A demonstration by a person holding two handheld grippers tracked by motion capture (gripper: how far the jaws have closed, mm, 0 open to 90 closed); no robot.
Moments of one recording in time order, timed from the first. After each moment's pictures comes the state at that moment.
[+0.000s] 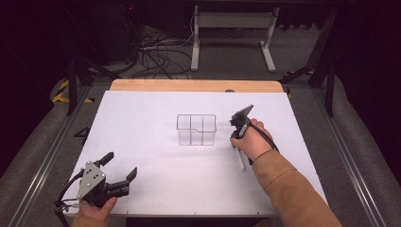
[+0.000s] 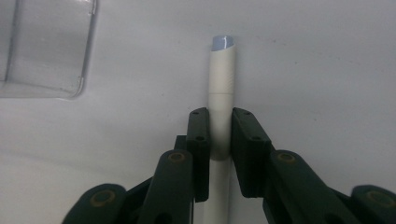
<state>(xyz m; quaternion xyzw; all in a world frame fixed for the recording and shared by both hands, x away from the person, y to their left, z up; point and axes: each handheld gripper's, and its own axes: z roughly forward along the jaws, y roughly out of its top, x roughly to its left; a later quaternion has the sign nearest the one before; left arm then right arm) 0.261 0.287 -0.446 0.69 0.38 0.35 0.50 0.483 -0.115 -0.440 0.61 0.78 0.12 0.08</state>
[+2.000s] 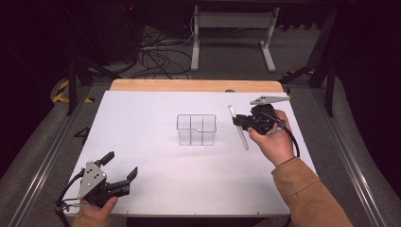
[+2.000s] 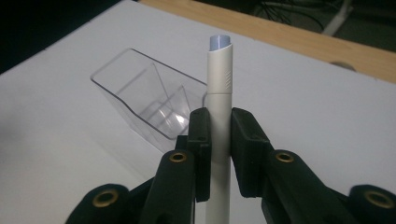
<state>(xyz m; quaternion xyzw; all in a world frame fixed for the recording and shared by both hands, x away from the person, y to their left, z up) 0.261 0.286 -0.446 0.69 0.38 0.35 0.50 0.433 -0.157 -0.348 0.38 0.79 0.45 0.15</state>
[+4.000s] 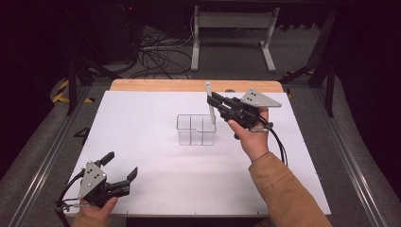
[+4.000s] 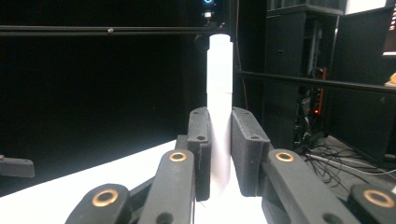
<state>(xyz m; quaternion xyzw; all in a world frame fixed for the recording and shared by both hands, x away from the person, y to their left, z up) 0.261 0.286 -0.447 0.69 0.38 0.35 0.50 0.444 -0.108 -0.347 0.20 0.67 0.68 0.21</state>
